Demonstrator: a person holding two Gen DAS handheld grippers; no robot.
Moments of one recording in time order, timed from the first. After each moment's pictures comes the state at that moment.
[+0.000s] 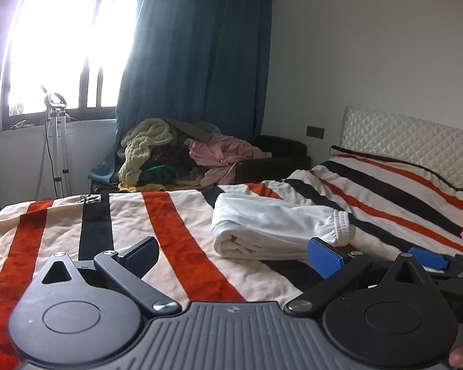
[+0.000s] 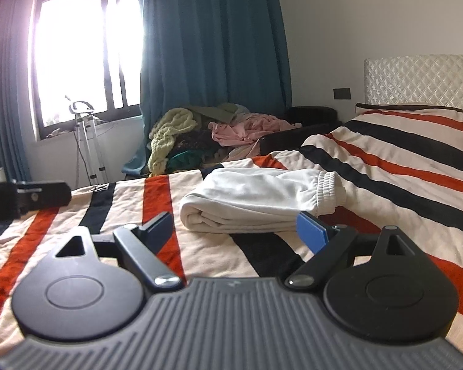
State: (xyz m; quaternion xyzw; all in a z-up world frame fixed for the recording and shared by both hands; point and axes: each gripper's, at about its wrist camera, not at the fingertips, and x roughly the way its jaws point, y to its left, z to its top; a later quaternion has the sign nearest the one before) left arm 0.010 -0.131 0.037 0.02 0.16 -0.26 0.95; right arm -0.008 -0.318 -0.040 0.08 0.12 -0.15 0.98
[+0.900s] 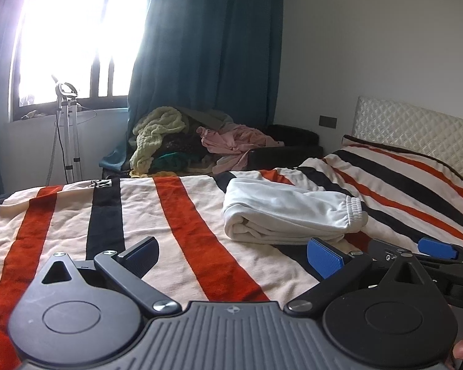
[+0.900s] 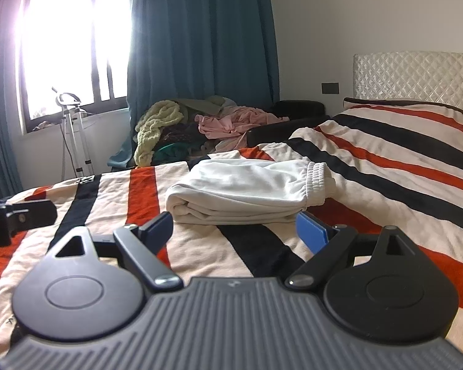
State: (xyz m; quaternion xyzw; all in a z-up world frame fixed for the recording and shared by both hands) left arm 0.011 -0.131 0.015 0.02 0.18 -0.24 0.95; right arm -0.002 -0.315 -0.049 0.08 0.13 -0.18 0.97
